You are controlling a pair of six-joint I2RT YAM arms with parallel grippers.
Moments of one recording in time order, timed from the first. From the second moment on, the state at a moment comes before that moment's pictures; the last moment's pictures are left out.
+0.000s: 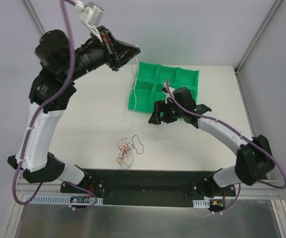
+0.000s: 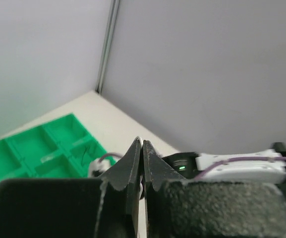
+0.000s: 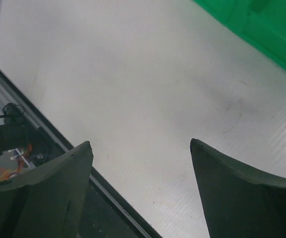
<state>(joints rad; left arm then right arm) -0.60 1.41 2.24 -0.62 0.40 -0.39 0.59 1.52 1.09 -0.38 -0.37 0.39</state>
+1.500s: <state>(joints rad) -0.60 1.53 2.12 -0.64 0.44 -0.54 0.58 1.22 0.97 -0.05 -0.41 0.37</state>
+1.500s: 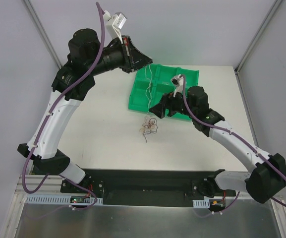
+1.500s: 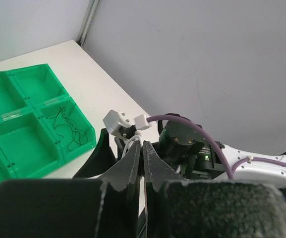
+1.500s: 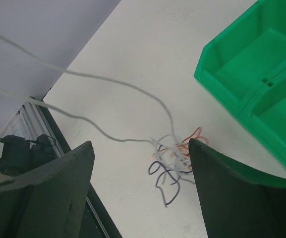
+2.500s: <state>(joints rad) -0.60 1.54 2.17 -0.62 0.55 -0.52 0.54 1.27 0.95 -0.02 -0.52 0.38</state>
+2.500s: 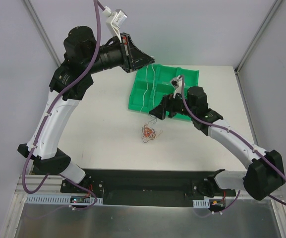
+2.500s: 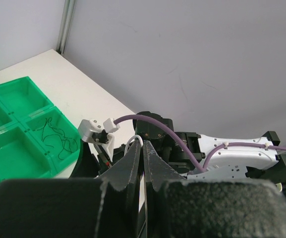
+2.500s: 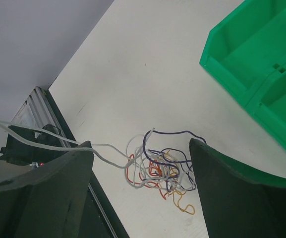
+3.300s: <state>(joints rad) -0.60 1.56 2.29 -0.64 0.57 -0.54 0.62 1.52 1.15 0.00 -0.19 0.43</state>
